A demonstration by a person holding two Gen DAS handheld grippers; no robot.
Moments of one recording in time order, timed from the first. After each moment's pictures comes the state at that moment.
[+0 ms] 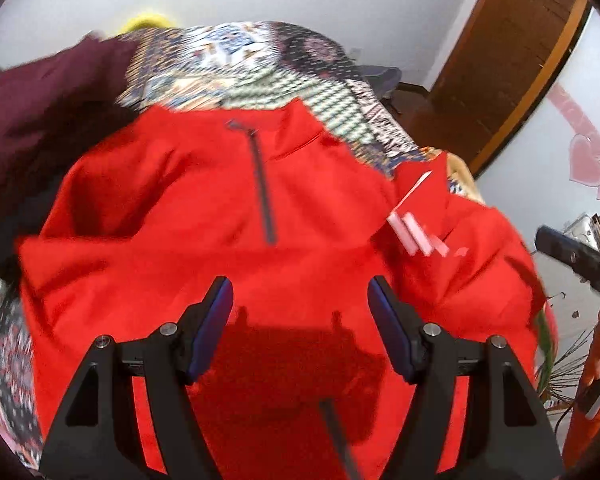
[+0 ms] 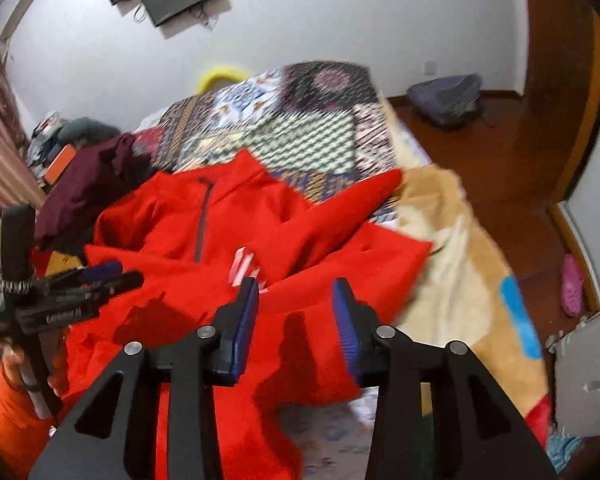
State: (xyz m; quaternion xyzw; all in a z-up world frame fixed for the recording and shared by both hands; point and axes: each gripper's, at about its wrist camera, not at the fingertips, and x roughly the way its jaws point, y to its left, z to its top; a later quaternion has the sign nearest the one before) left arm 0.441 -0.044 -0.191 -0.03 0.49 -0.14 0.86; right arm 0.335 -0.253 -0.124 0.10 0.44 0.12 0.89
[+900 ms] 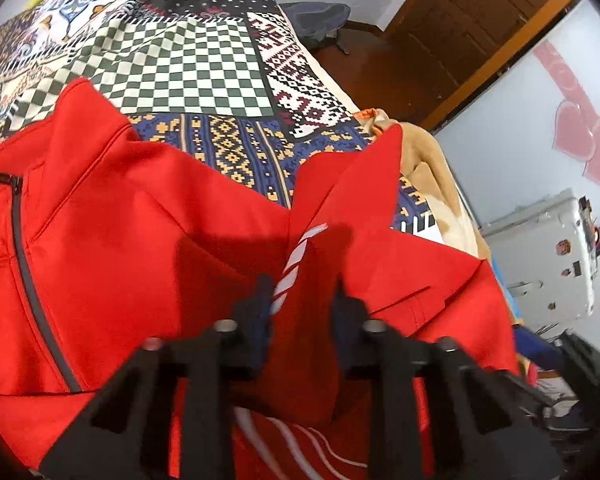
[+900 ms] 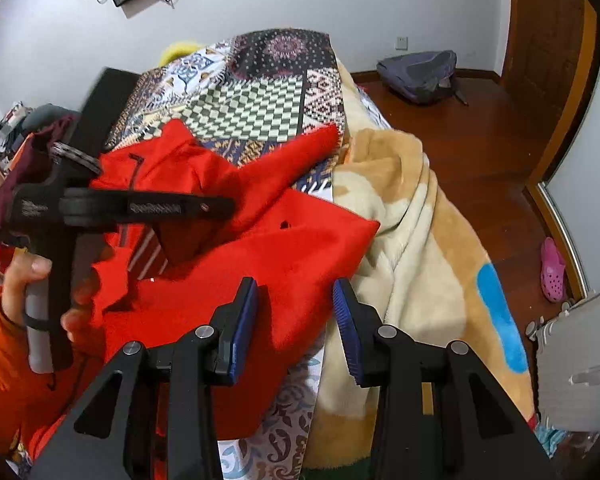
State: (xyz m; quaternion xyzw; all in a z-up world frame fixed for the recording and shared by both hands) left arm 0.562 -0.187 -0.266 -0.03 0.58 -0.23 0.78; right arm 0.365 -0.282 -0.181 0.08 0.49 0.09 0.87
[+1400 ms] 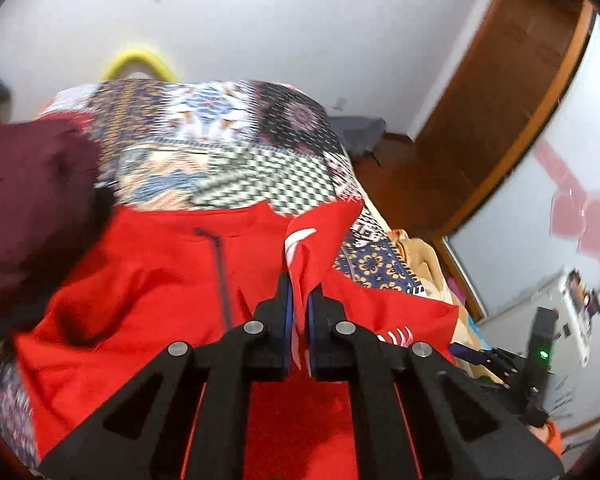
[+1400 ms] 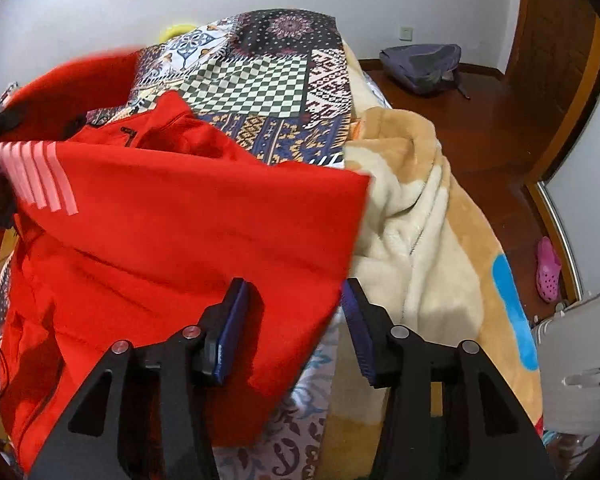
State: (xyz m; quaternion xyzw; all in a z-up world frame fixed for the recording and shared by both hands) left arm 0.478 -0.044 -0.123 -0.09 0.43 -0.14 0.89; right arm 0.365 -0.268 -0.196 0.05 0.51 0.08 0.86
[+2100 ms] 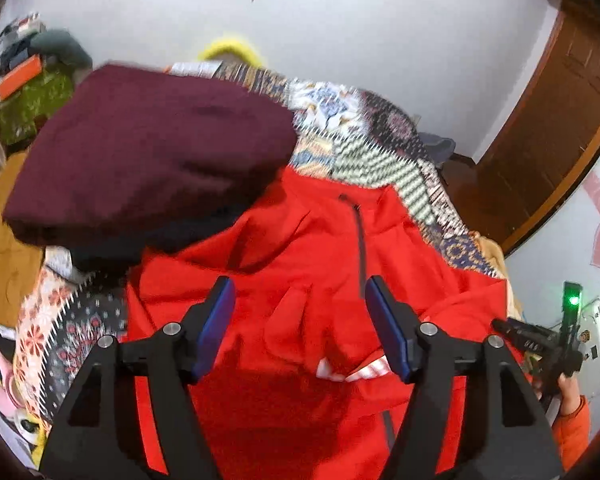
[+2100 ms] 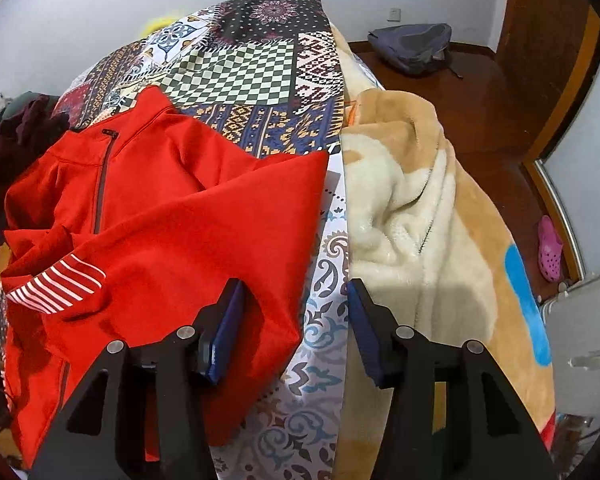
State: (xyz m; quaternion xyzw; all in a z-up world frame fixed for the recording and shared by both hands) left arm 0.407 0.074 -0.149 -0.11 0.44 -0.02 0.89; right arm 0.378 -0.265 -0.204 0.07 0.53 0.06 0.84
